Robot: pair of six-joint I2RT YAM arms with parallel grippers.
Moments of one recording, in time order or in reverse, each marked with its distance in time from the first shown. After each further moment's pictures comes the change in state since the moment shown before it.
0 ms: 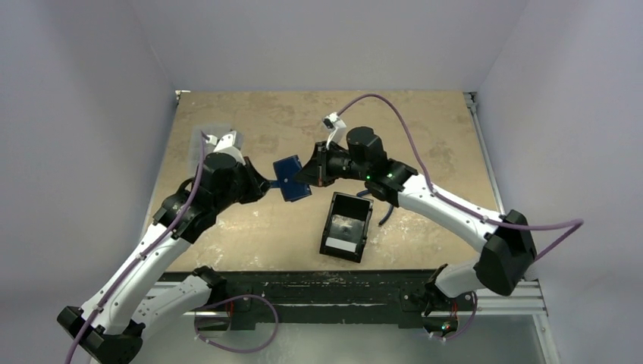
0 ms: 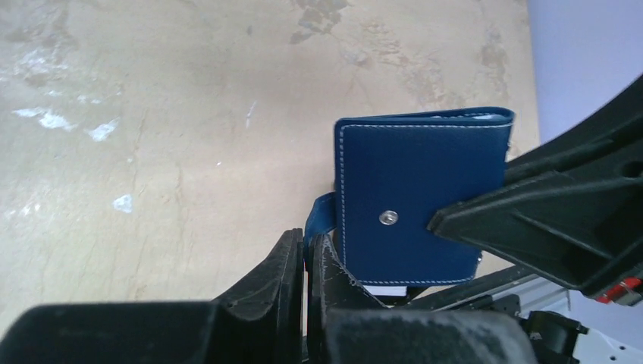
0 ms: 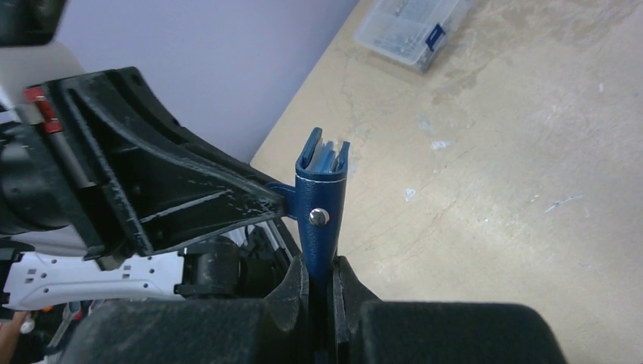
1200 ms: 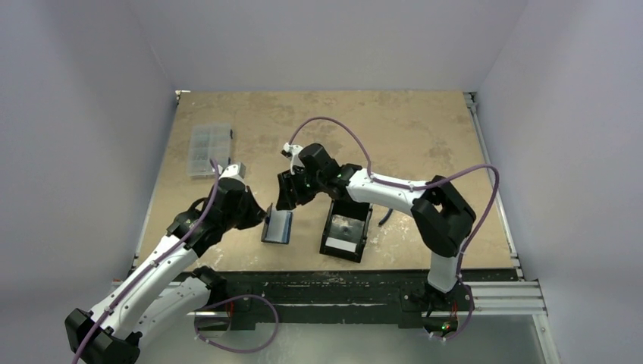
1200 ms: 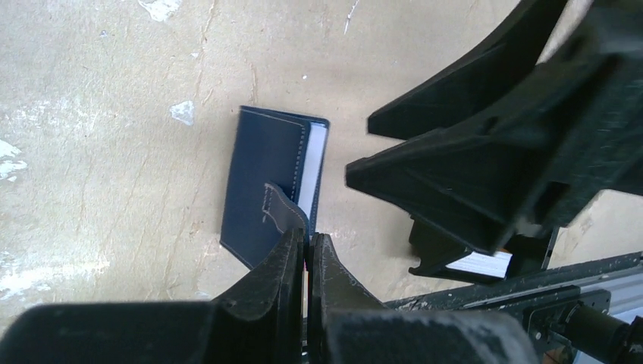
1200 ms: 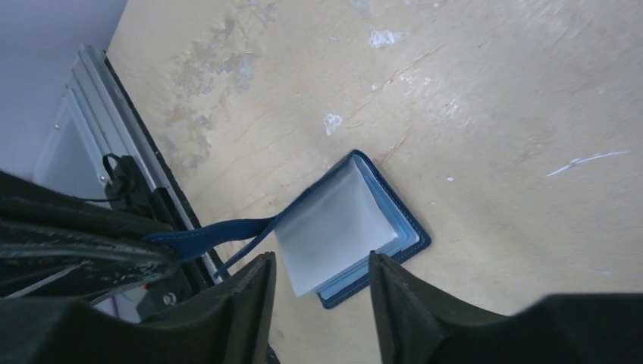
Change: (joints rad) left arm 0.002 -0.097 -0.295 -0.034 -0.031 -0.042; right arm 0.101 0.433 0.153 -0.117 0.040 -0.227
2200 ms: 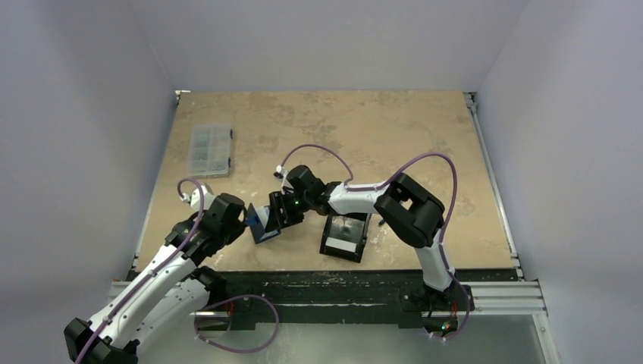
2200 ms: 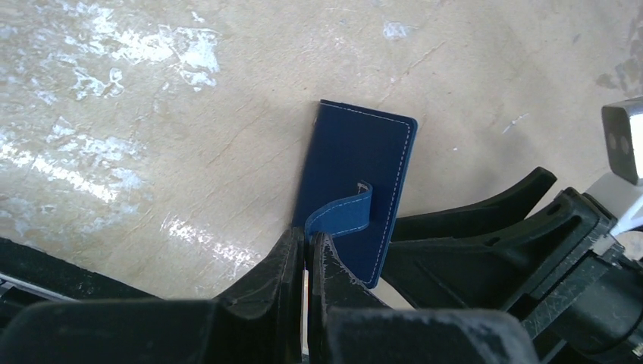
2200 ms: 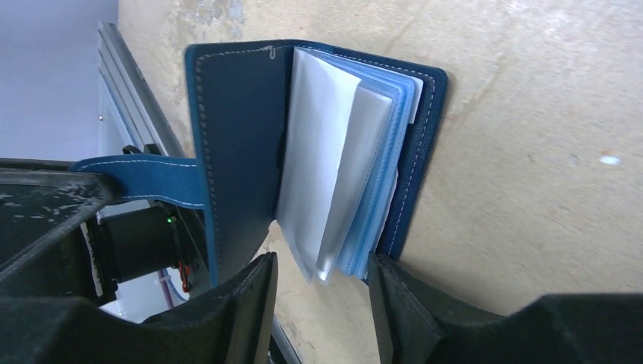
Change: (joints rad) left arm -0.001 -0.084 -0.092 -0.217 -0.344 -0.451; right arm 0.064 0.222 -0.055 0.243 -0.144 0.294
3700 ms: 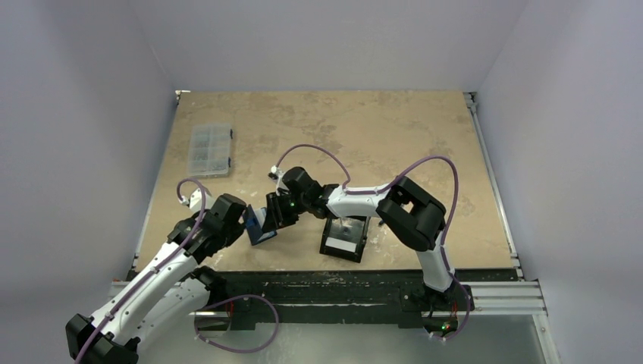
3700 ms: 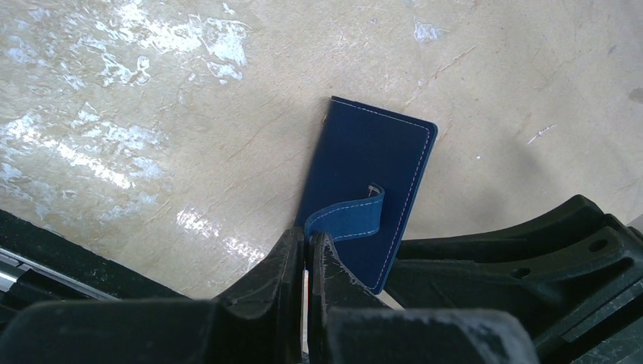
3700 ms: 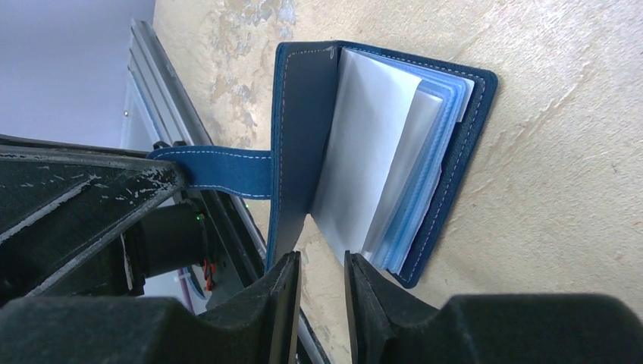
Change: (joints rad) left arm 0.000 0.030 0.000 -0.048 -0.019 -0.064; right arm 0.042 -0.018 0.011 0.037 0.010 0.027
